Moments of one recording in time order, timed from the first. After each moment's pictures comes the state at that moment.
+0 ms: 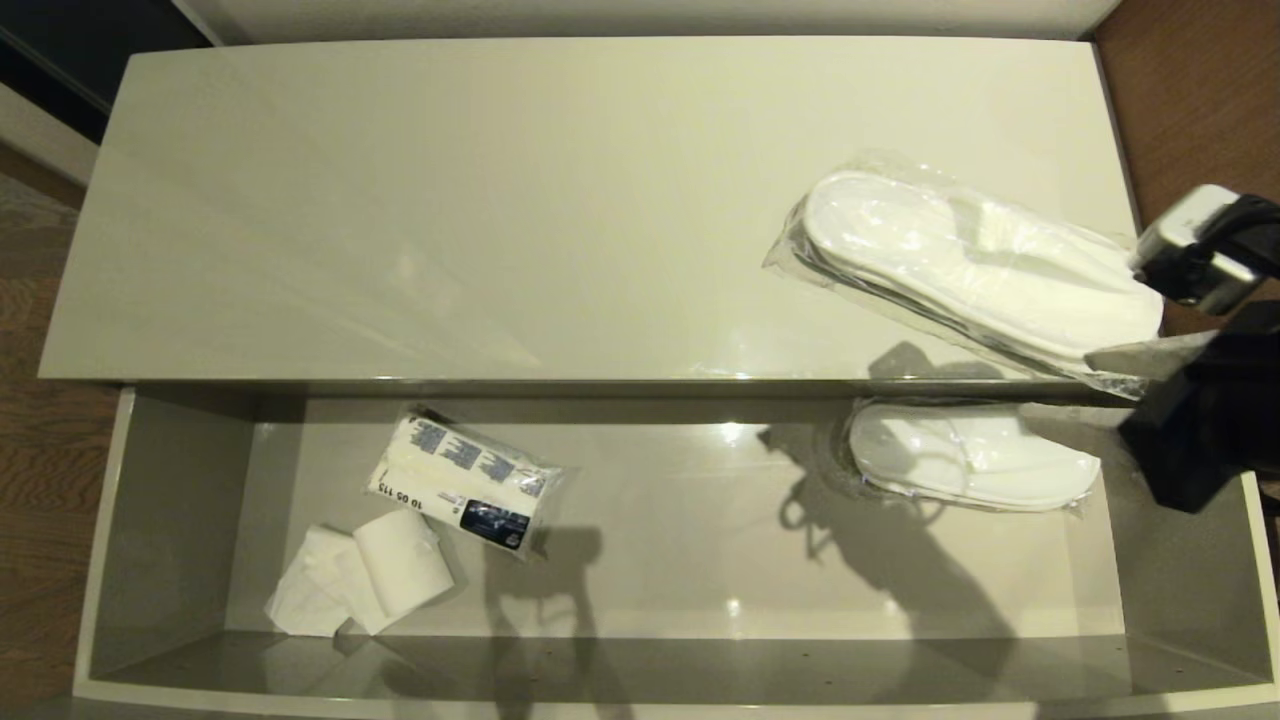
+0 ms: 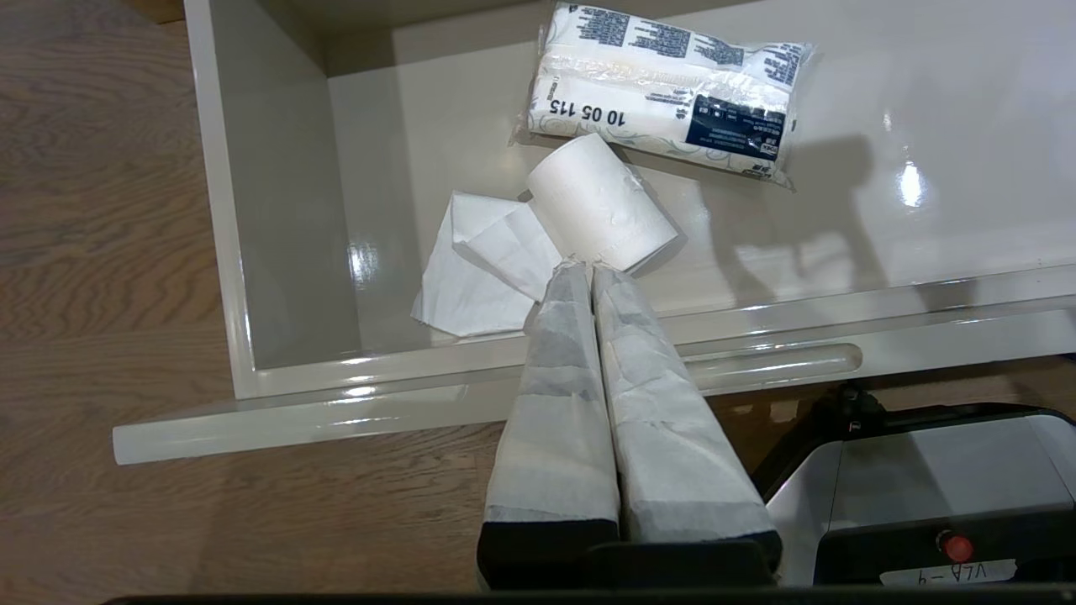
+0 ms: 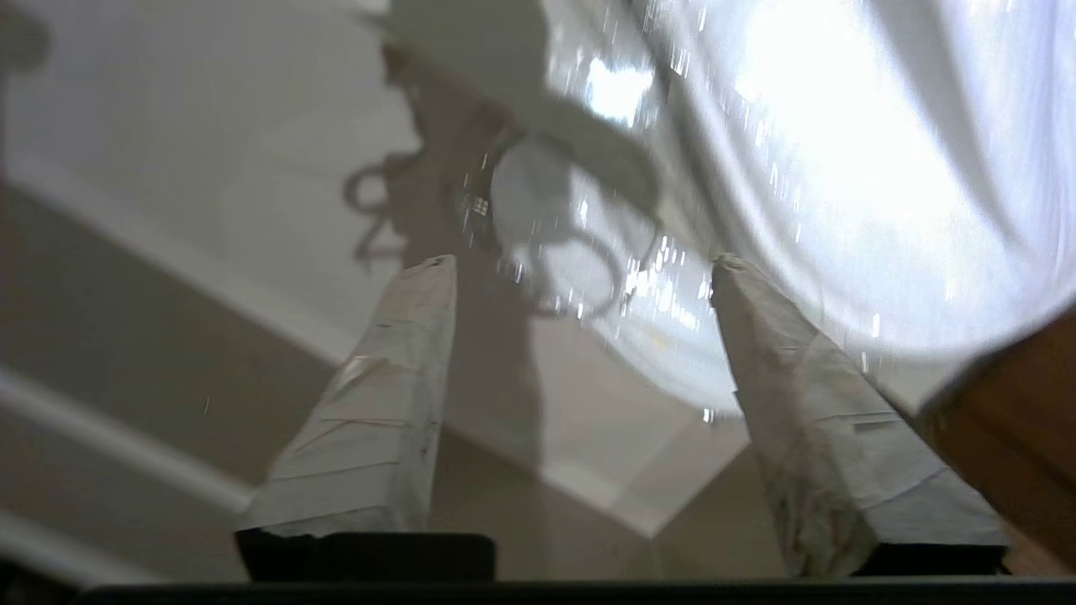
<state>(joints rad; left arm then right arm) 0.00 0.00 0.00 0.01 -0.03 0.15 0.50 1.25 -1.02 0.25 -0.27 -0.38</state>
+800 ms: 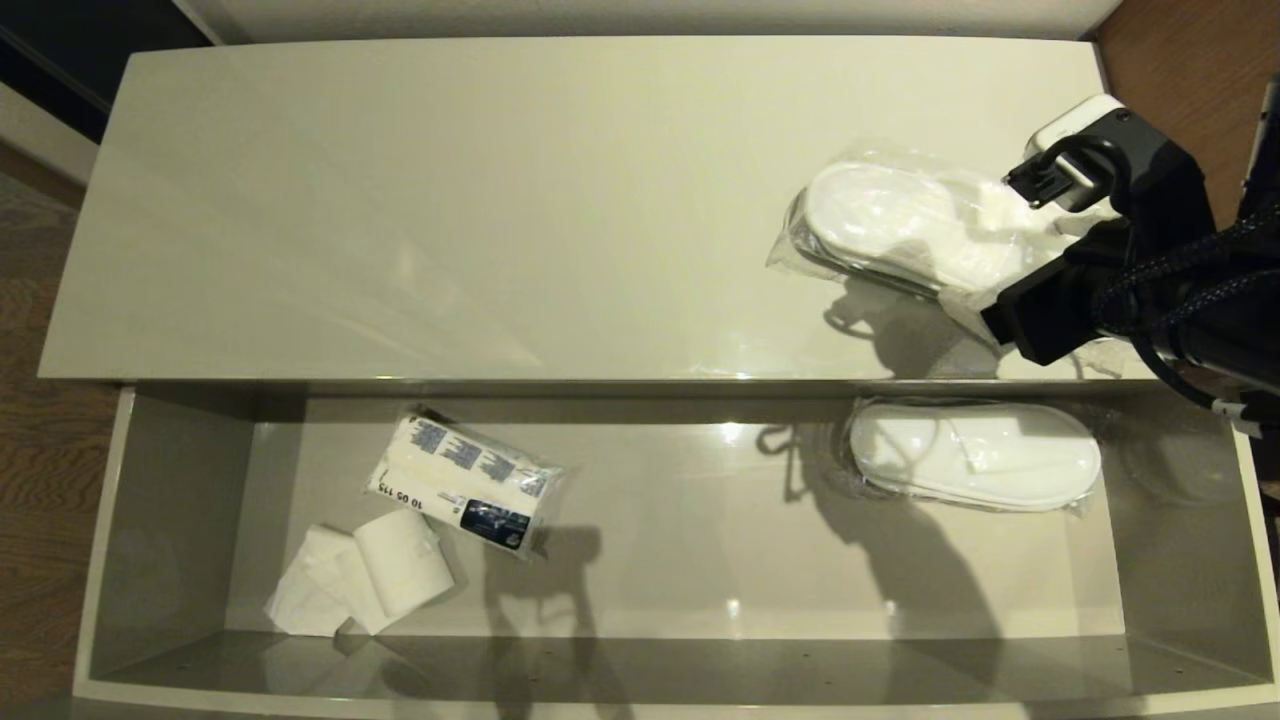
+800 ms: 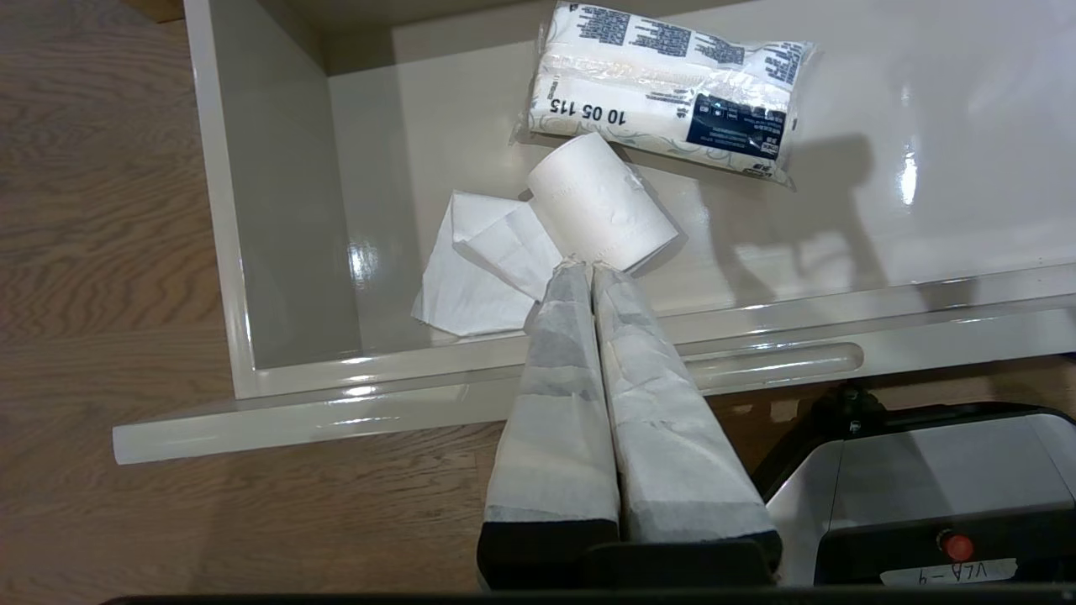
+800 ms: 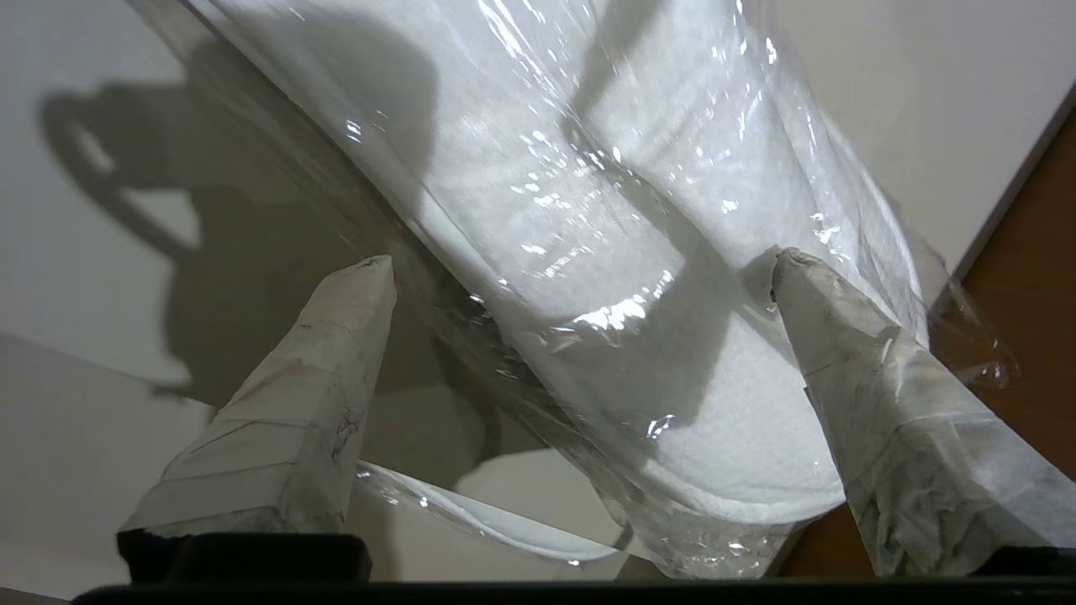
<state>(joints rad) 0.00 0.00 0.00 0.01 -0.03 0.15 0.44 1.46 -1.06 -0.19 -0.43 -0.54</state>
